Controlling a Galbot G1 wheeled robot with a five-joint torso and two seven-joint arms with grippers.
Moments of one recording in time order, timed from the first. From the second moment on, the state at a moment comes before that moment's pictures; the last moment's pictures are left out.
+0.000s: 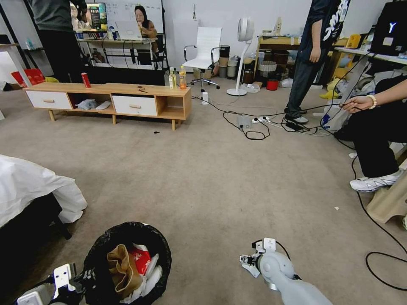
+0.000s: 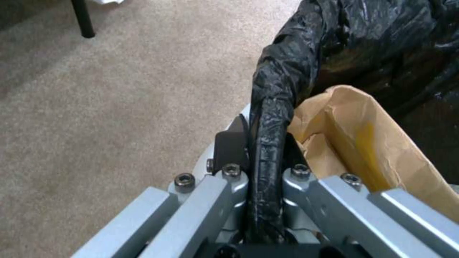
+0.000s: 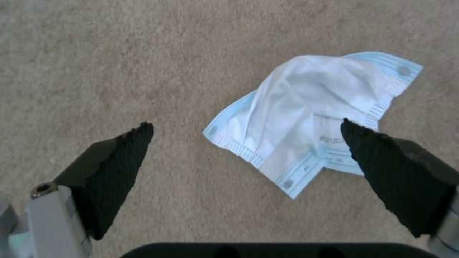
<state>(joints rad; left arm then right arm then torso) 1.65 -1.54 -0.97 -2.18 -0.48 0.66 0.03 -0.90 1.20 0.00 1.32 1.02 -0.62 0.58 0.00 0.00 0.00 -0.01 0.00</state>
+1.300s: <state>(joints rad) 1.64 -1.54 -0.96 -2.16 -0.48 0.66 0.04 -0.81 1.29 0.02 1.03 0.87 -0.55 0.49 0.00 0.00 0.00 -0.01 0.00</state>
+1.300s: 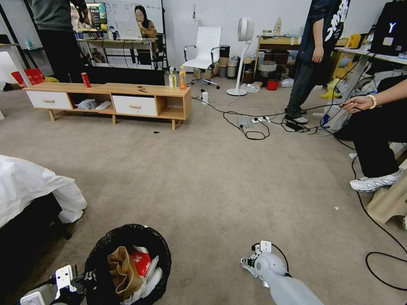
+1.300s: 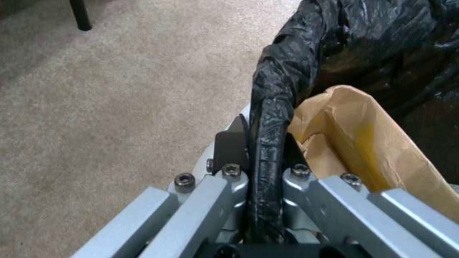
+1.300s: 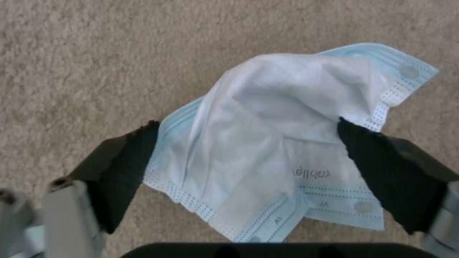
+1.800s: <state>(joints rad) 1.64 -1.54 -0.96 -2.16 -0.47 0.66 0.04 -0.81 1.30 0.02 1.01 0.83 -0.53 0.47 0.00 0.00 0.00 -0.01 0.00</state>
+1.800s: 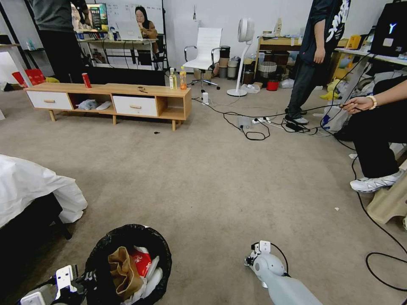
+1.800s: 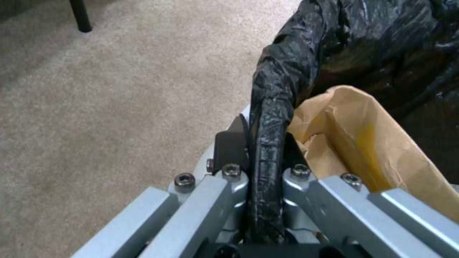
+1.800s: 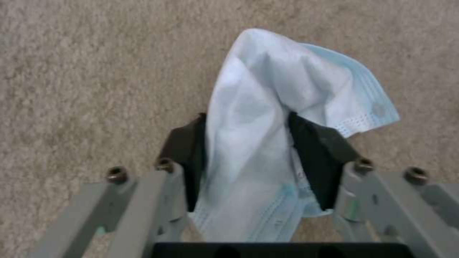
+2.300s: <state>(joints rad) 1.63 -1.54 -0.96 -2.17 -0.47 0.66 0.04 -0.88 1.24 0.01 1.16 0.86 -0.54 0.49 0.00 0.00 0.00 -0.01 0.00</state>
